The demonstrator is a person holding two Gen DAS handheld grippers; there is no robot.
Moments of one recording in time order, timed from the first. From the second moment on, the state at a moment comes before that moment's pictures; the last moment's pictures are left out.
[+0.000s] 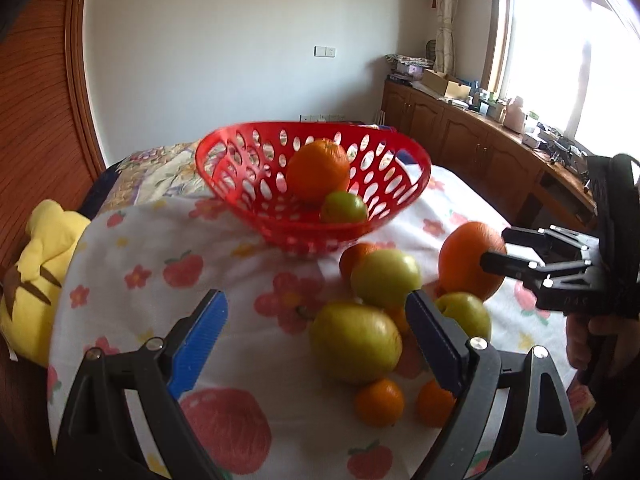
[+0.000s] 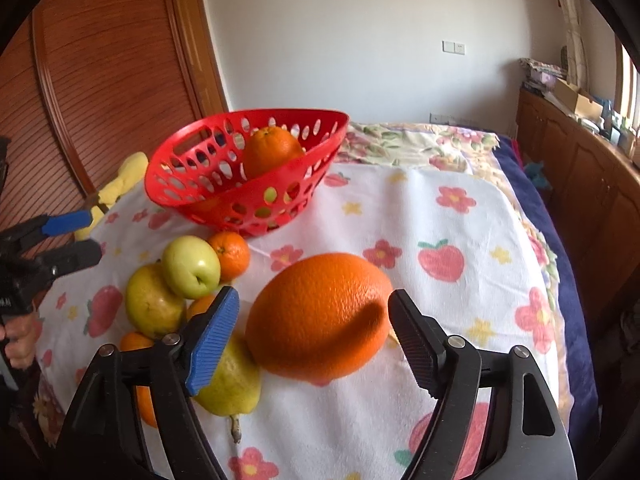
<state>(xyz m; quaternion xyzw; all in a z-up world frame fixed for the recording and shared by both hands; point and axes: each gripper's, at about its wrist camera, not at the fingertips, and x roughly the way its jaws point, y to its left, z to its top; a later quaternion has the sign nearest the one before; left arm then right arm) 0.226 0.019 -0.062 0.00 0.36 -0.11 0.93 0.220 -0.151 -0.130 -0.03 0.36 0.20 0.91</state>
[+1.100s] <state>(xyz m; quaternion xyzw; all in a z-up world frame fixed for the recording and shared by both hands) 0.212 0.009 -0.084 -0.01 0.38 -0.12 0.92 0.250 -0.137 -0.159 0.00 0.41 0.21 0.89</state>
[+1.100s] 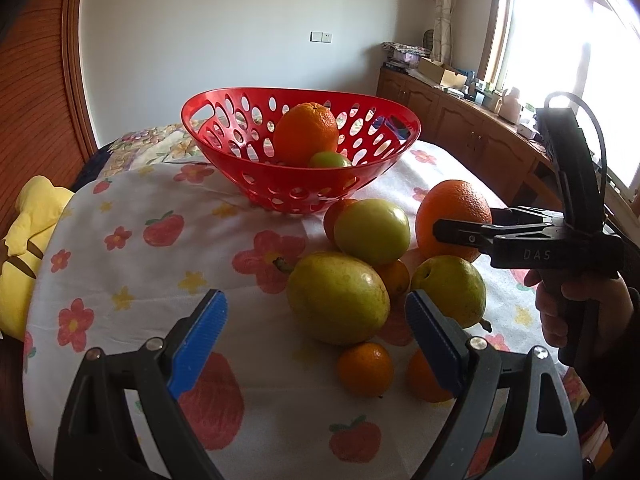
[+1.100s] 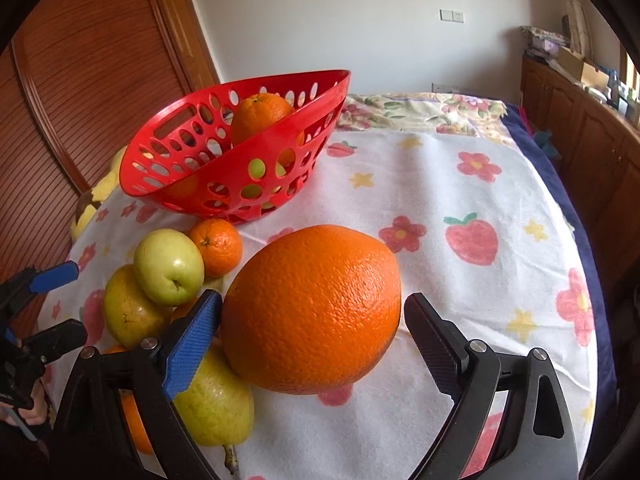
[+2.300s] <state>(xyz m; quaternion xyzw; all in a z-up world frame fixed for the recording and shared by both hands) 0.240 0.009 -0.109 -0.03 0.43 -0.13 0.89 0.251 -0.130 -0.169 0.01 0.41 0.23 0.88</state>
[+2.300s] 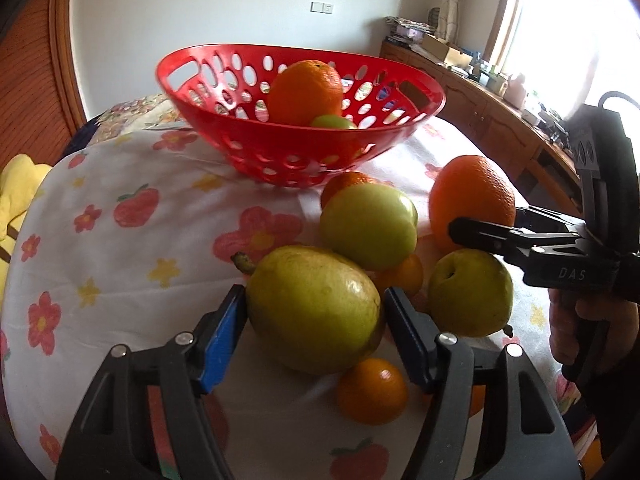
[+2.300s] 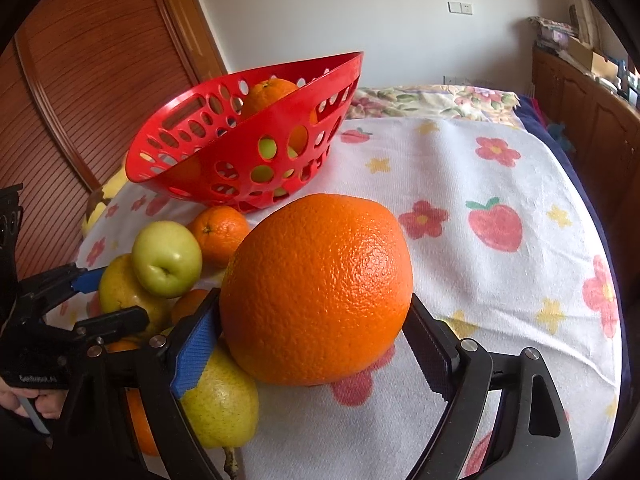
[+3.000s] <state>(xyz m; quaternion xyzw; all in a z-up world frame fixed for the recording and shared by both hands) 0.229 0.028 -0.099 -0.03 0.42 -0.12 0.90 0.242 -0.153 -0.168 0.00 0.41 0.20 0.89</state>
